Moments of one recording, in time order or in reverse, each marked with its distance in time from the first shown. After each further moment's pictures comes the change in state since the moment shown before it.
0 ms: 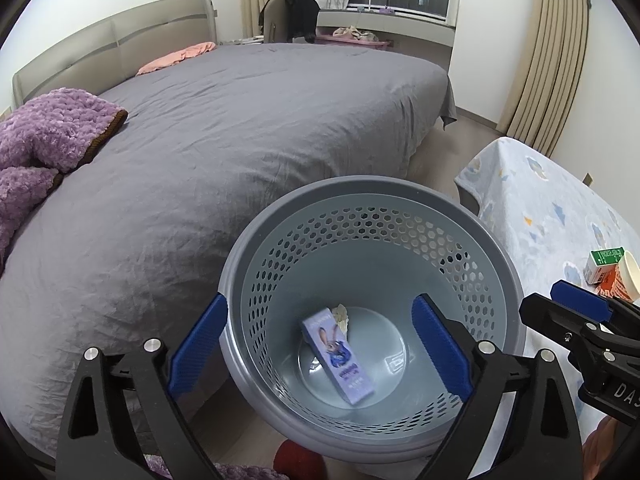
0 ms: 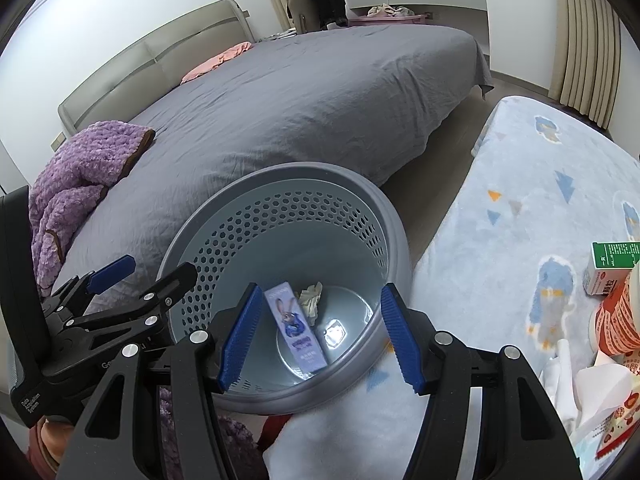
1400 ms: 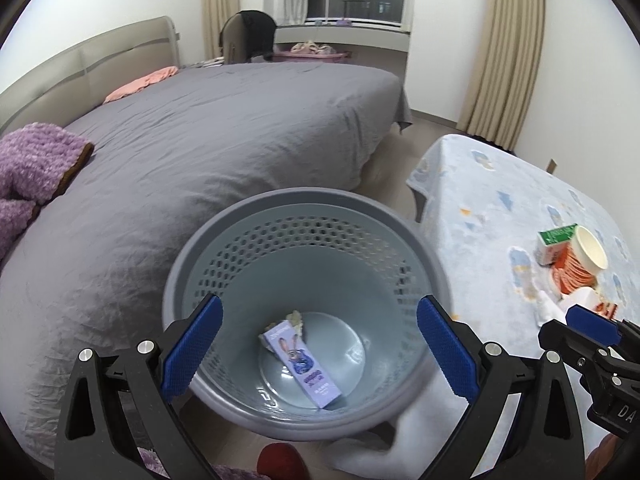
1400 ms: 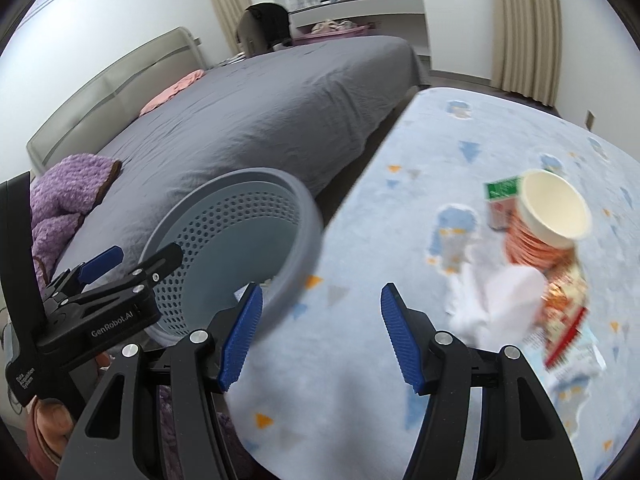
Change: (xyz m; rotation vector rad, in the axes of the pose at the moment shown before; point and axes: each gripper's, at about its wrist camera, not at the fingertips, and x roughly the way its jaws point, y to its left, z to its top) left arm -0.034 -0.055 -0.012 0.099 -0.060 -0.106; right arm -0.079 -0.041 -0.056 0.149 -0.082 -0.144
